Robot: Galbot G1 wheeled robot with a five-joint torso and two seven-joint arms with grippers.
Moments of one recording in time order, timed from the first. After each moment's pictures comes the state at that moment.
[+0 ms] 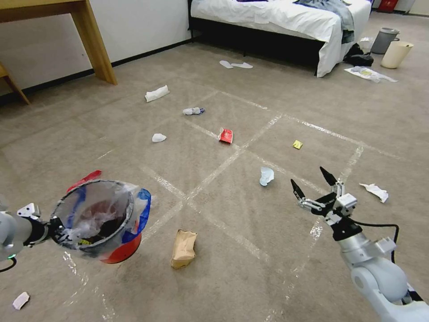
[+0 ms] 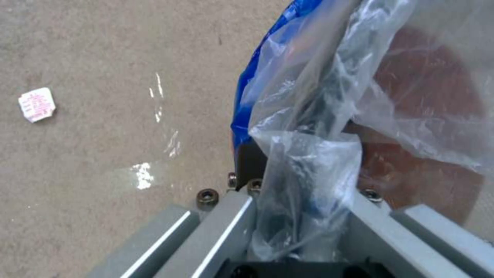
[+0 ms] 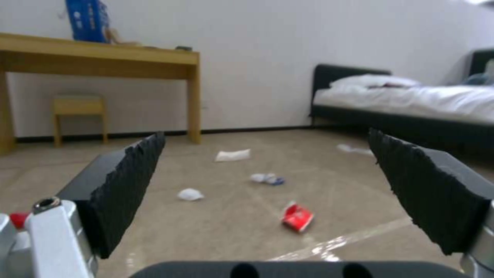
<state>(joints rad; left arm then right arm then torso) 1.45 -0.59 -0.99 -2.01 -2.15 0.73 -1.18 -1.39 0.88 0.48 1.90 0.65 0.38 -0.21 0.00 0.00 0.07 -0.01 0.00</state>
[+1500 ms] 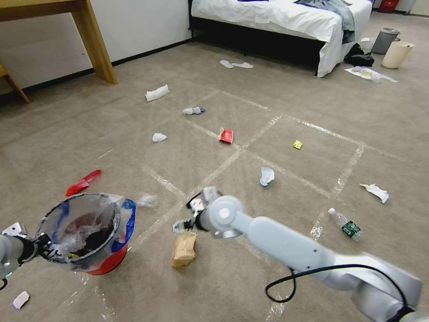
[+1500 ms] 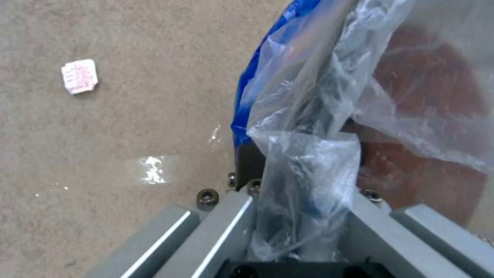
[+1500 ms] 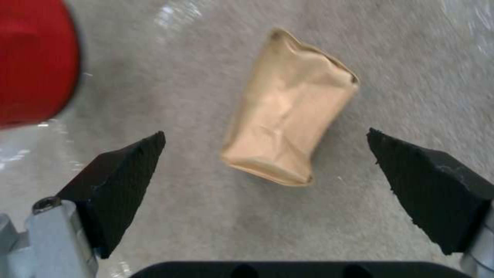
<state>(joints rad) 1.54 -0.73 -1.02 -1.98 -1.96 0.70 -1.13 -0.40 1.27 -0.64 1.56 1.72 -0.69 0.91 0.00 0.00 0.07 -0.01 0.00</state>
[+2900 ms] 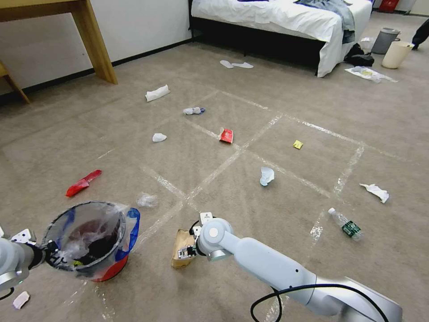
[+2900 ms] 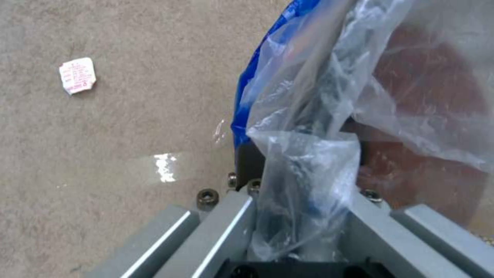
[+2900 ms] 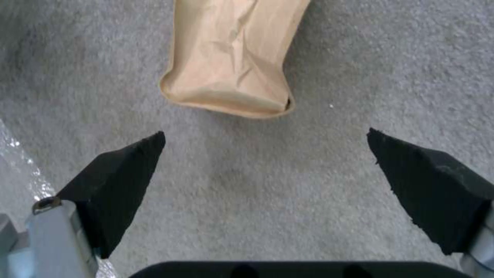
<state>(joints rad) 1.54 -0.74 -0.95 -1.98 -1.87 0.70 -1.09 -0.54 1.34 -0.55 1.46 1.73 -0.73 1.03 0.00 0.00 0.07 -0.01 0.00</state>
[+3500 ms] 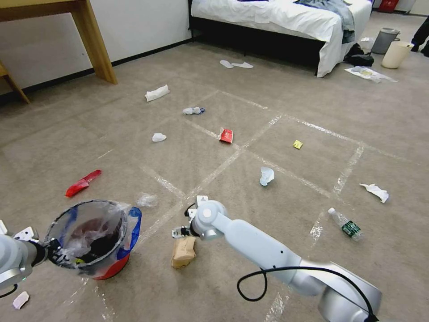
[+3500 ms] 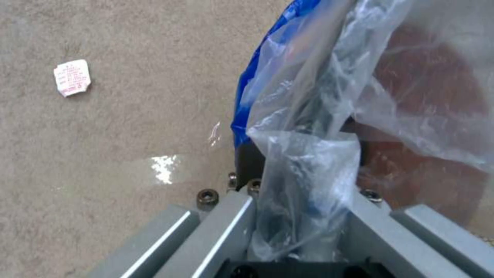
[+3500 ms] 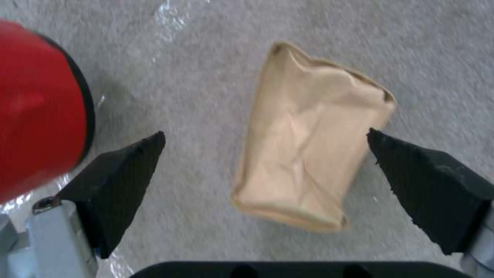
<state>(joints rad) 1.51 -0.73 -0.92 -1.97 -1.88 0.69 -1.10 -0.43 1.48 -0.49 1.26 1.67 -0.73 0.90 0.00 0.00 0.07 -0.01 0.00</state>
